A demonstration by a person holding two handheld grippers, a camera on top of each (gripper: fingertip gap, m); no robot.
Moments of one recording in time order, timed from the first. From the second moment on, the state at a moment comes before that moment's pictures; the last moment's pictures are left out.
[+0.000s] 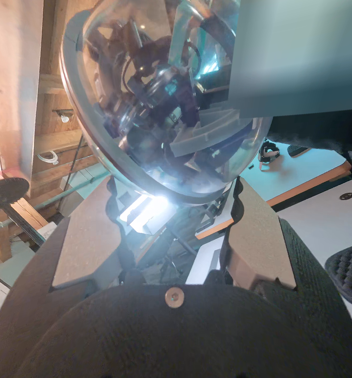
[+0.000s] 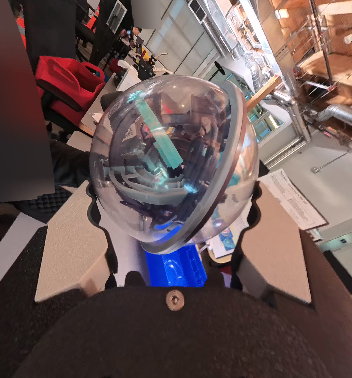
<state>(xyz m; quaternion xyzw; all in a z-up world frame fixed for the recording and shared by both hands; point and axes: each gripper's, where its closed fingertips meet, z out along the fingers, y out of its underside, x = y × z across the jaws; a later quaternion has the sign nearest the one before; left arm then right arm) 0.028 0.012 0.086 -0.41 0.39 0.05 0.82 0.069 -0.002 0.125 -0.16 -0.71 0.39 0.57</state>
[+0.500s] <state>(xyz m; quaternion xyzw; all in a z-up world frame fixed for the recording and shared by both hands) 0.023 0.017 0.102 -0.36 0.41 0.18 0.82 0.075 -0.016 0.131 -0.05 -0.72 0.25 0.64</state>
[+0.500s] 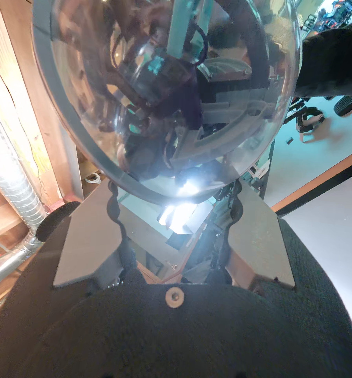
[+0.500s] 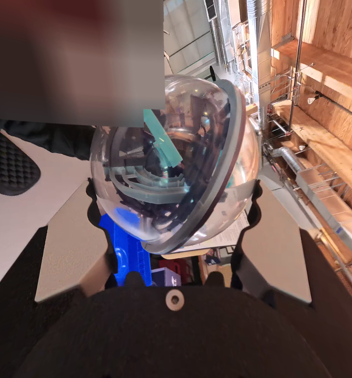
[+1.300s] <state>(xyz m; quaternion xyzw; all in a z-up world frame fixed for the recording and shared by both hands) 0.027 0.007 0.109 -0.41 0.41 0.13 0.80 0.078 -0.019 0.147 -0.09 -0.69 0.35 0.62</state>
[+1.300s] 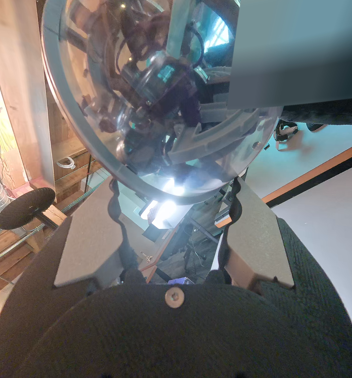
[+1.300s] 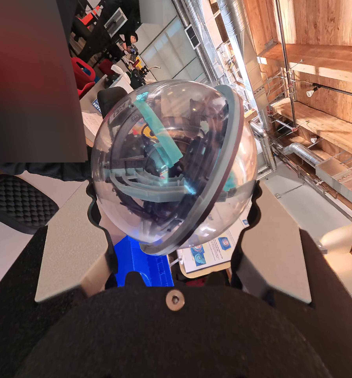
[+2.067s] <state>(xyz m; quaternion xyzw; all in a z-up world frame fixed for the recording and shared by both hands) 0.022 0.010 0.061 -0.51 0.36 0.00 0.78 0.063 0.007 0.107 -0.24 -0.67 0.47 0.52</state>
